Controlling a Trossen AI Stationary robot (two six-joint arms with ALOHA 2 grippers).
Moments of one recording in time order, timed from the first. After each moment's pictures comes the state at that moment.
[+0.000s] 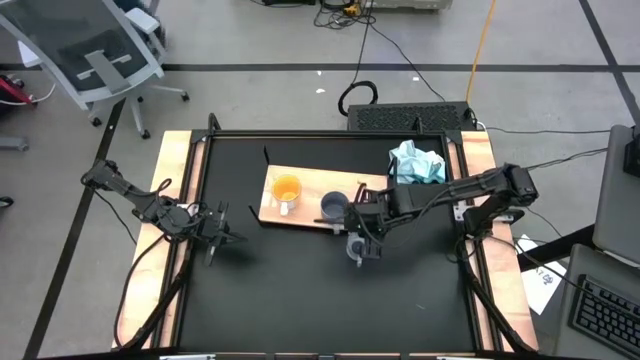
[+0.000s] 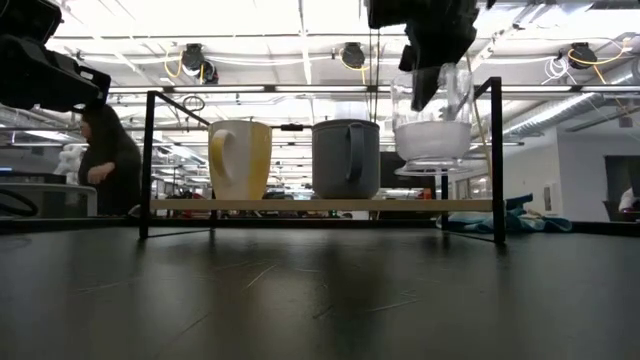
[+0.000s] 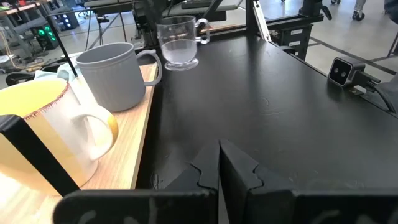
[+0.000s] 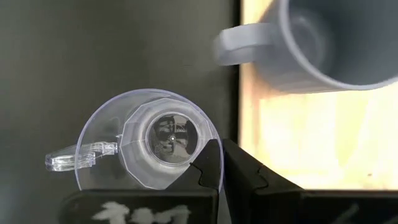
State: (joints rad) left arm -0.52 0.22 0.12 -0.18 -0.32 0.02; right arm 0.14 1.64 1.39 -1.00 0.06 0.23
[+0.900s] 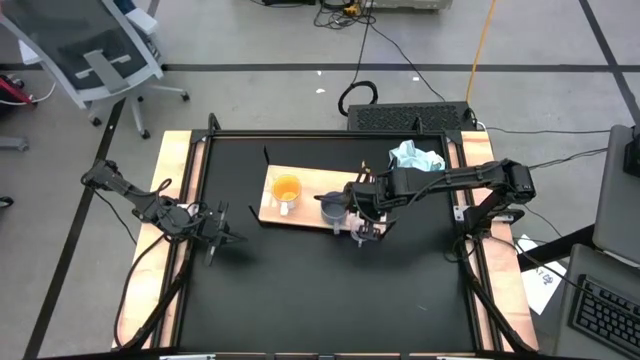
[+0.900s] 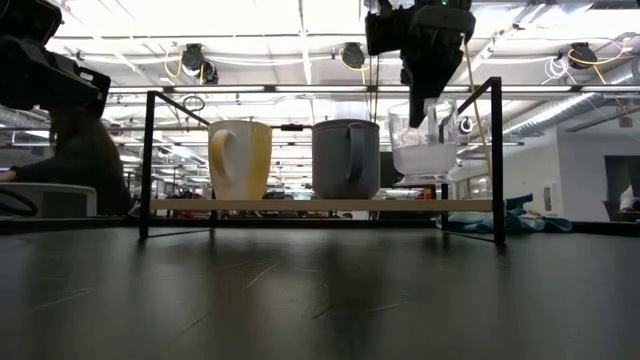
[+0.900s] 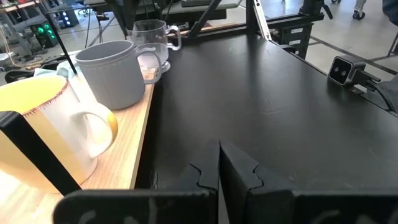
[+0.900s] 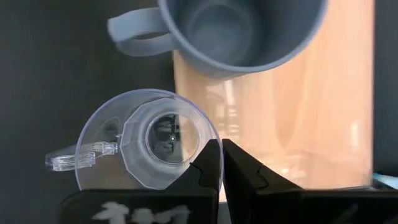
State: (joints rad) left arm -0.52 0.22 0.12 -0.19 -0.32 0.01; right arm 0.01 1.64 1.39 -1.06 0.09 0.19
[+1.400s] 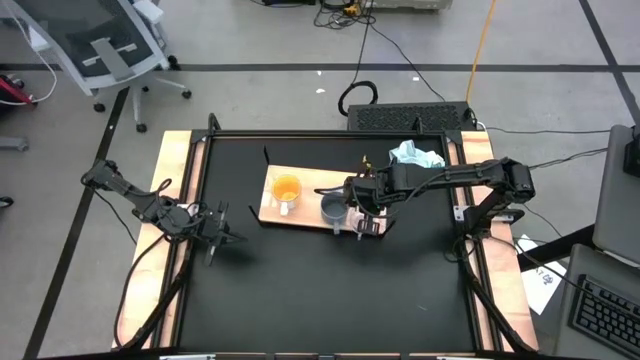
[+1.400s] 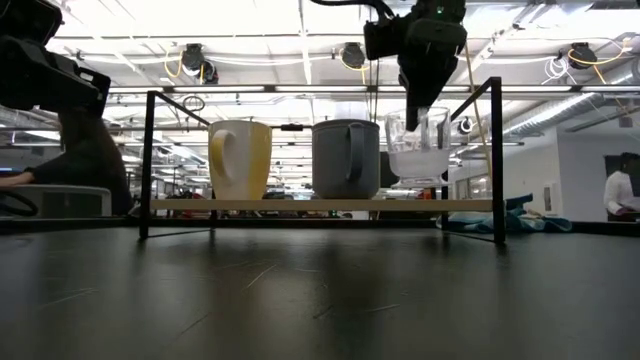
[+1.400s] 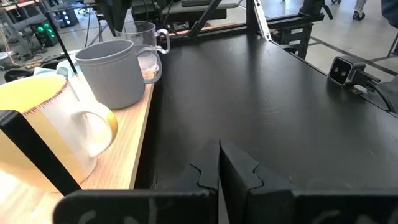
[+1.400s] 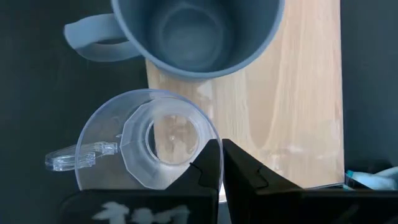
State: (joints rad) left arm -0.52 0.22 0.12 -0.19 -0.32 0.01; right arm -0.02 1.64 1.39 -1.06 0.13 0.16
